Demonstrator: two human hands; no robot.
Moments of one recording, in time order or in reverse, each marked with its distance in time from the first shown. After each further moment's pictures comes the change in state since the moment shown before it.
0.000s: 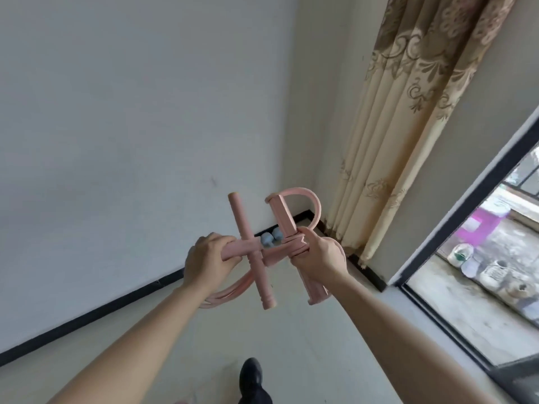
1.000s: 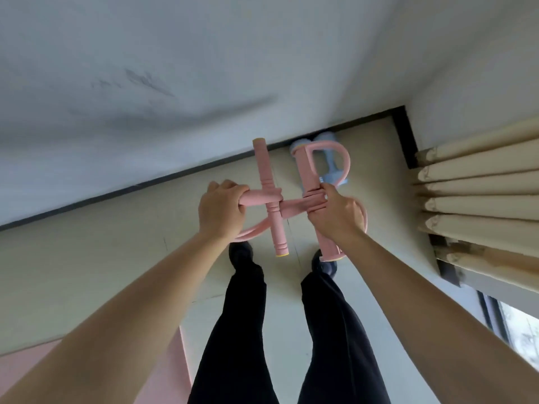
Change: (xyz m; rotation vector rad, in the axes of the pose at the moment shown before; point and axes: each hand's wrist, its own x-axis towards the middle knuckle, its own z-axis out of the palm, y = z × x) left_hand 0.435 -0.198 0.393 0.268 -0.351 -0.453; right_hand 0.579 0.167 0.307 -0.102 -0.676 0.190
